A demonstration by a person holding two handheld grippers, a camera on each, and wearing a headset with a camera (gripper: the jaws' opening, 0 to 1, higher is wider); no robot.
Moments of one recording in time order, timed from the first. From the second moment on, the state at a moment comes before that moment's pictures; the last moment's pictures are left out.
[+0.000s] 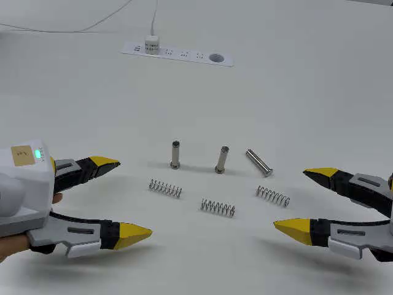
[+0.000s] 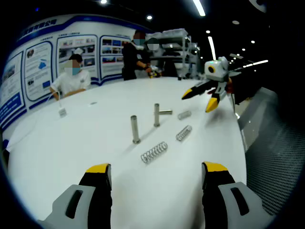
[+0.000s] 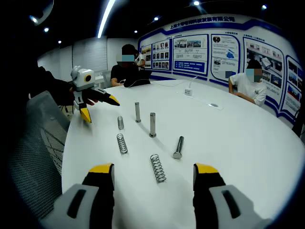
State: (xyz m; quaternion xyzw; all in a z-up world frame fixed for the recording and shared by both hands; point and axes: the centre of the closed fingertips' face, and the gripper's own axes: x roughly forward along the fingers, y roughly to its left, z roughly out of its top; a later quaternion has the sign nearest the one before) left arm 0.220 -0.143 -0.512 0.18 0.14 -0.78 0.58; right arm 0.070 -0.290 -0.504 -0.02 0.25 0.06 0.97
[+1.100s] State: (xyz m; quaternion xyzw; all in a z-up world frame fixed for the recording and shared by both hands) left arm 0.220 -0.144 -0.509 0.17 0.15 -0.78 0.59; right arm 0.089 -0.313 -0.486 -0.02 0.26 0.03 0.97
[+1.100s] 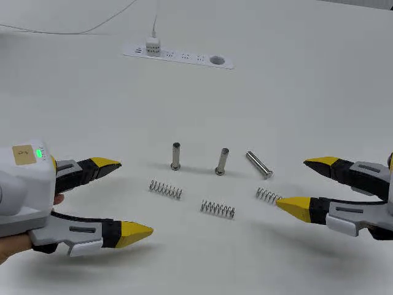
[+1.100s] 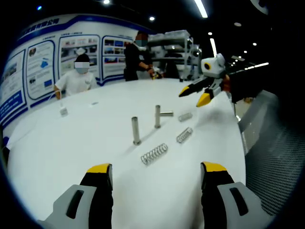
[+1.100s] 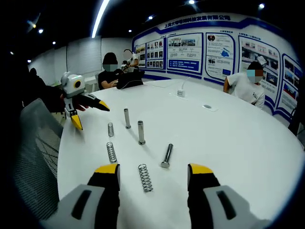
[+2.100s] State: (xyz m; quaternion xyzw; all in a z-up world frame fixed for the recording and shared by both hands) left arm 0.216 -0.144 -0.509 0.17 0.15 -0.78 0.59; right arm 0.154 -0.340 -0.506 -0.02 0.37 -0.01 0.93
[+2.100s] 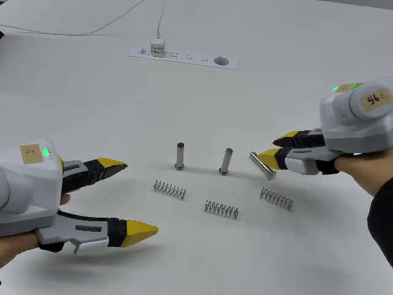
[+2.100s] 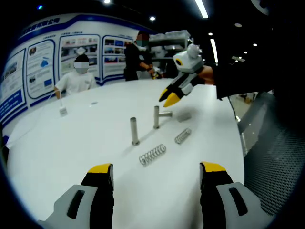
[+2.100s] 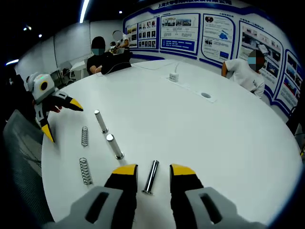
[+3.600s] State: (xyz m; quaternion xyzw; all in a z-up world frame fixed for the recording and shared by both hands) left arm 0.215 -0.143 -0.511 0.17 0.15 -0.78 0.58; right arm 0.171 -0.341 -0.546 0.01 0.49 -0.04 0.87
